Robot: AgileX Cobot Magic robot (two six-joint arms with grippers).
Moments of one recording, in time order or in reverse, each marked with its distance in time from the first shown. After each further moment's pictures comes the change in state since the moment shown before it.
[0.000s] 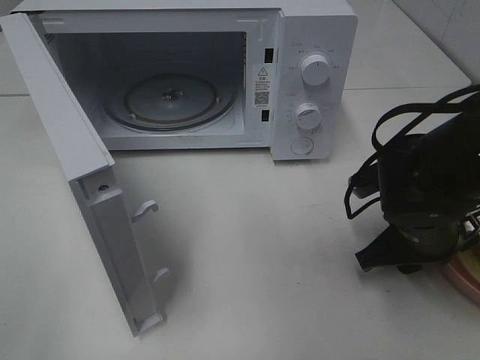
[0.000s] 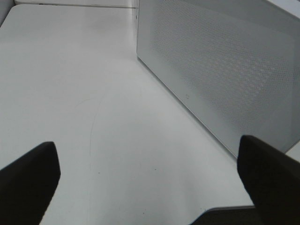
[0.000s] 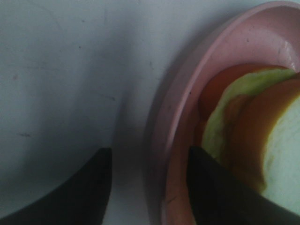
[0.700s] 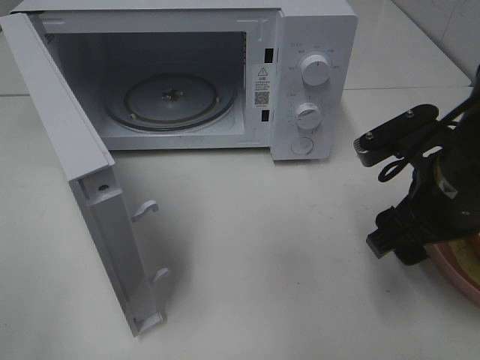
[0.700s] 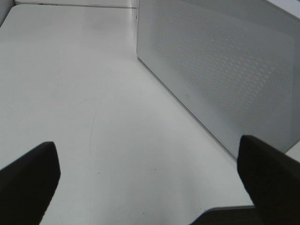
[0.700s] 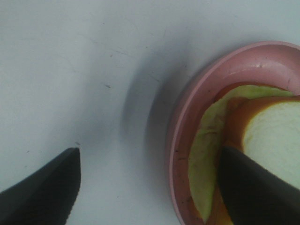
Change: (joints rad) left arm 0.000 0.000 0.000 0.000 0.000 0.000; right arm 0.000 -0.364 0.001 0.369 0.000 -0.579
